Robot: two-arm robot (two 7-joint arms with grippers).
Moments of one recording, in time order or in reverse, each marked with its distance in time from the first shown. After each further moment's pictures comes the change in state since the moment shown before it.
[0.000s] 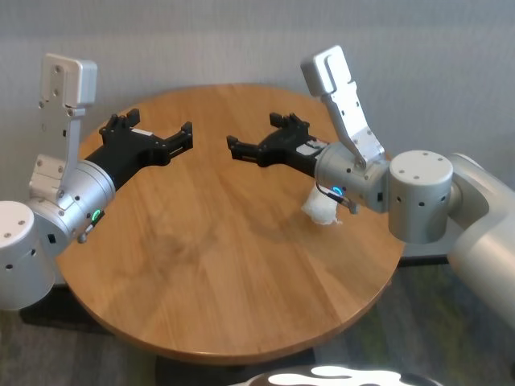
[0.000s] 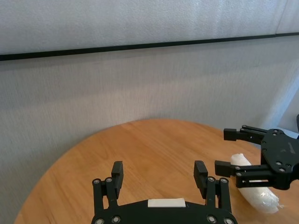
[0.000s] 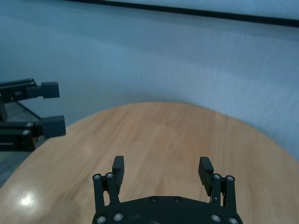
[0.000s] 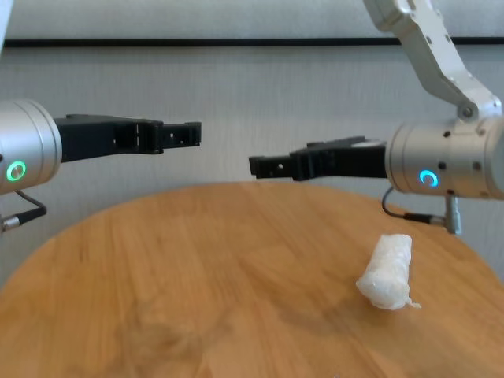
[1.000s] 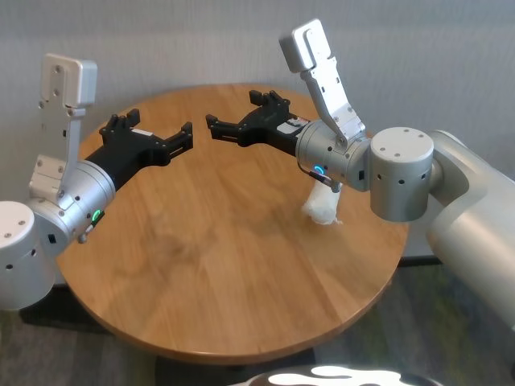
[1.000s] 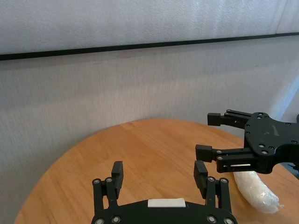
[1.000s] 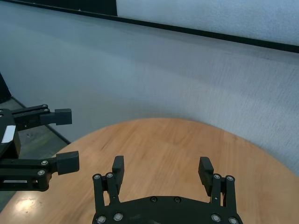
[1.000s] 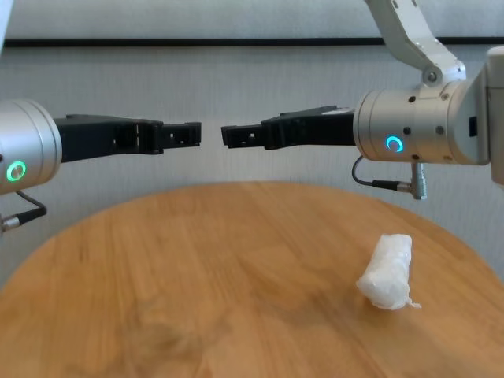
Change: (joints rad) left arm 0.000 0.000 0.000 0.000 0.000 0.000 0.000; right arm 0.051 -0.074 0.013 0.047 -0.060 0.002 0.033
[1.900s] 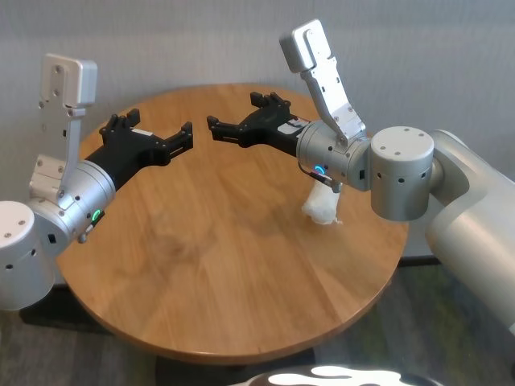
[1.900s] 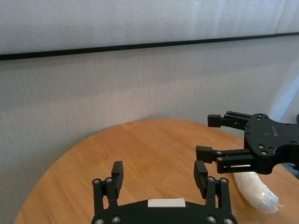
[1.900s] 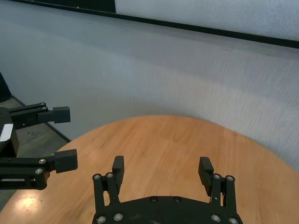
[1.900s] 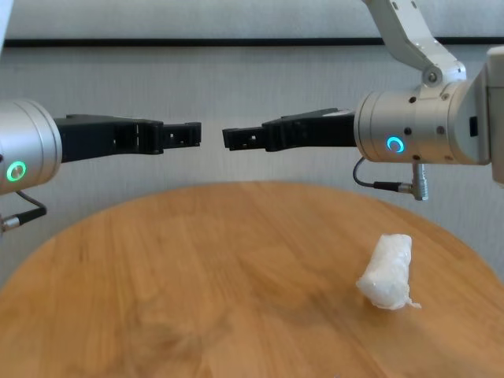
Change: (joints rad) left arm 0.000 0.000 0.000 0.000 0.000 0.000 0.000; right arm -0.010 -0.020 0.027 0.005 -0.026 0.027 0.018
